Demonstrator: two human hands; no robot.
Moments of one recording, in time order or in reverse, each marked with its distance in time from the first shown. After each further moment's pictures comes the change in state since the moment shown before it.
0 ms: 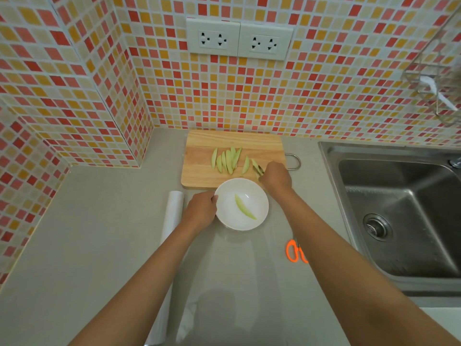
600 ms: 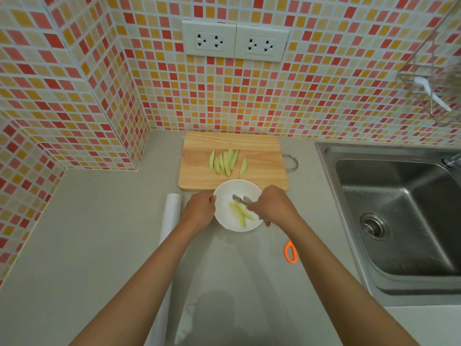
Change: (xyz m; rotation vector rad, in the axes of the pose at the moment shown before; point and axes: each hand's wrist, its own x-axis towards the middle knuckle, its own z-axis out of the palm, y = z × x) left_hand 0.006 0.002 -0.002 0.007 -0.005 -0.022; right_hand -0.082 -0.002 -0.022 0.178 -0.303 0.044
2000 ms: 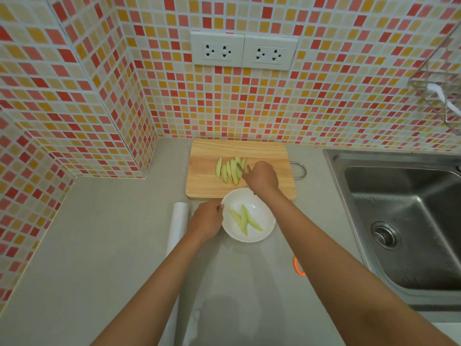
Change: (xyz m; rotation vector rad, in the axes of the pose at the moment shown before) left_hand 0.004 -0.006 0.001 -0.036 -0.005 0.037; right_hand 0.088 -0.050 0.005 0.109 0.277 -0.113
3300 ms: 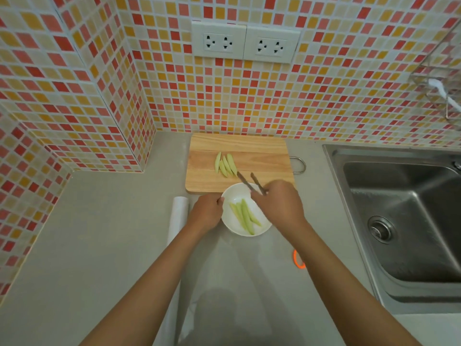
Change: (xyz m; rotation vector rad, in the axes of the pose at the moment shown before) left_hand 0.003 0.001 -0.004 0.024 -0.013 0.027; right_hand -0.091 0.022 -0.028 -0.122 0.086 -0.083
